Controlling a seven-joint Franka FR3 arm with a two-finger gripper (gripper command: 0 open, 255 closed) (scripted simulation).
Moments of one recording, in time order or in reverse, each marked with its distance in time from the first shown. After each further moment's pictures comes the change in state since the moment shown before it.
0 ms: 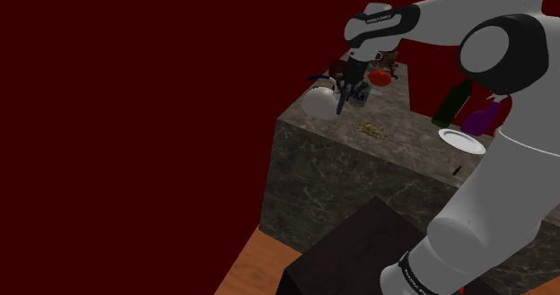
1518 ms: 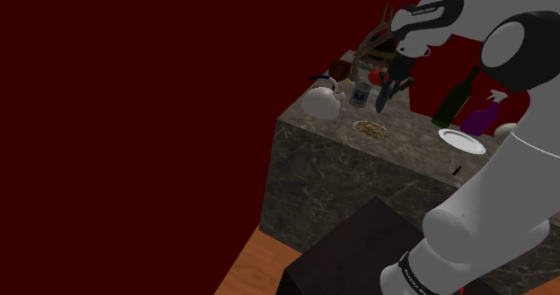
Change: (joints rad) arm -0.156 -0.072 -0.125 0.009 -0.003 -0.088 -0.277
